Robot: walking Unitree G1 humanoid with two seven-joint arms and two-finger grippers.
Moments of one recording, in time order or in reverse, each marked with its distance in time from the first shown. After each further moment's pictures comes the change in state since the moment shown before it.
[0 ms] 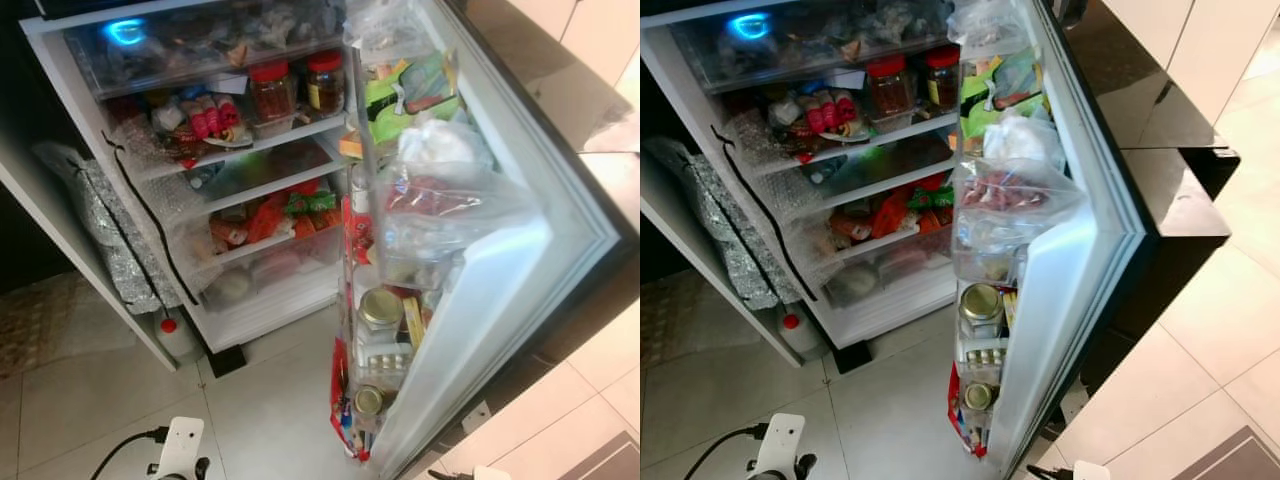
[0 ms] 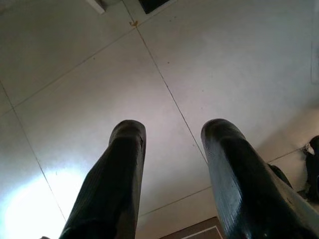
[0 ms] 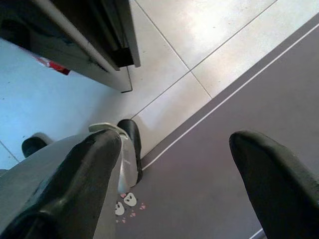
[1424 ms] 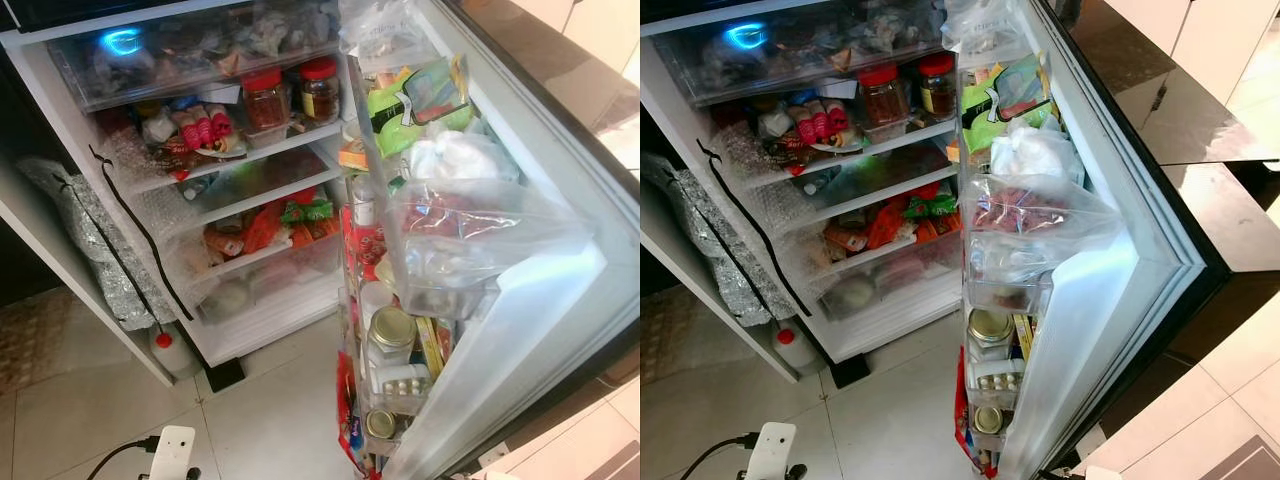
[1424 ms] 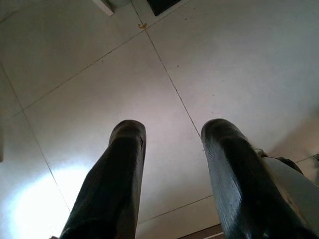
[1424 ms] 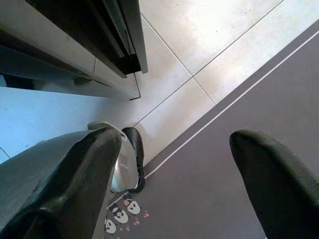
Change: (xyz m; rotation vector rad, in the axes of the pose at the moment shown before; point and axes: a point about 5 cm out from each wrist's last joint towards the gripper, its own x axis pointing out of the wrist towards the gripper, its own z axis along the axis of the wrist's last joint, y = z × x) left arm -0.003 0.009 -0.012 -0.005 0.037 0.022; right arm 0.000 -0.014 -0.002 0.009 0.015 0.011
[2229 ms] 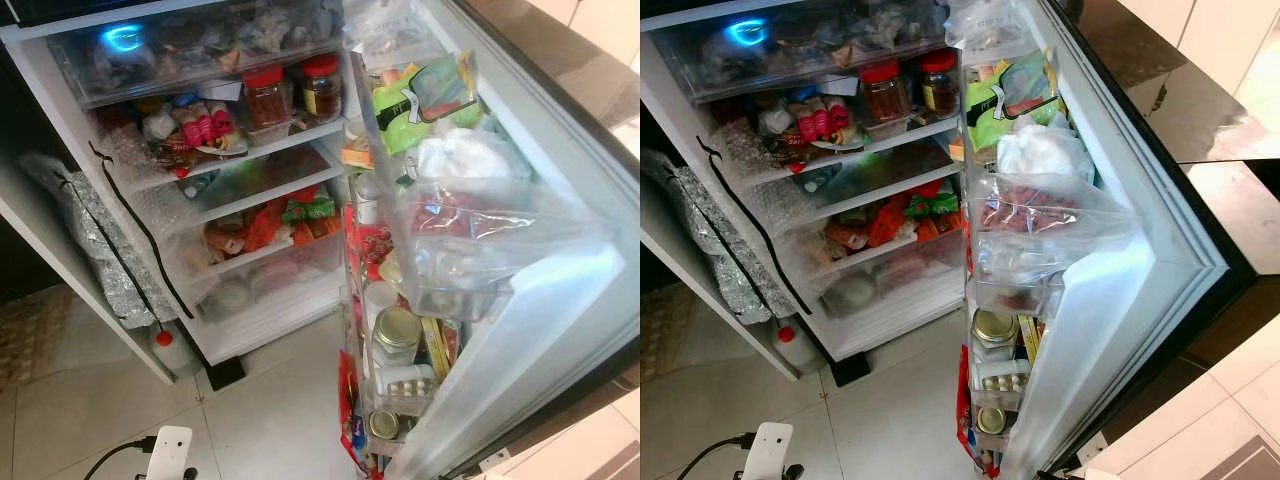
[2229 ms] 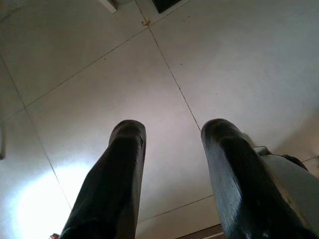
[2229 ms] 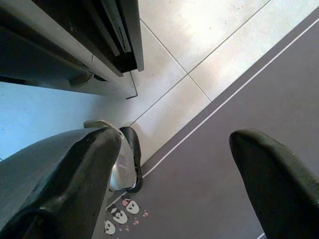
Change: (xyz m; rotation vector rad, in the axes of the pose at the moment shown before) left arm 0.000 0.004 0.000 -0.001 0.002 0.011; right arm 0.000 0.003 -0.002 0.022 0.003 -0.032
